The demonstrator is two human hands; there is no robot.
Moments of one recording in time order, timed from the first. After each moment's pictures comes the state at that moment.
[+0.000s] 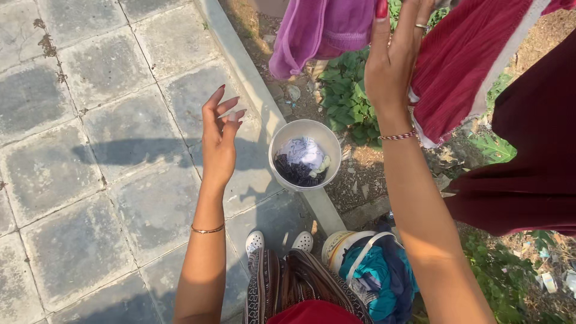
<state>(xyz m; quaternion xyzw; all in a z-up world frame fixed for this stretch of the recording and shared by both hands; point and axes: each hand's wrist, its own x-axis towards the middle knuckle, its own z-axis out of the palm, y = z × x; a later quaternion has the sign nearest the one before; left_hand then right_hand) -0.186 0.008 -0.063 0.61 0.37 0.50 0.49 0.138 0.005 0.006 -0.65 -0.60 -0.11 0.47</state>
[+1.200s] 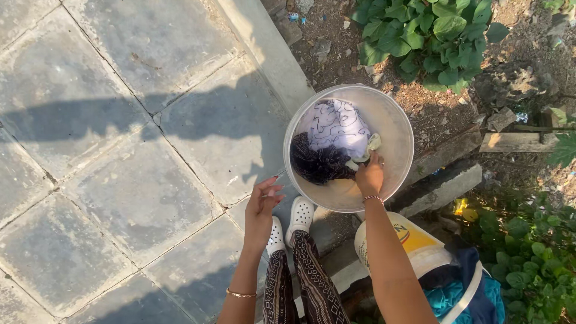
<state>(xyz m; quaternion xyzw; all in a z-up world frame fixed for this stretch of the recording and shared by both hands) -0.174 0.022 -0.474 0.37 0.49 0.26 0.75 0.152 -0.103 -0.665 -0.91 -0.34 0.16 0.16</state>
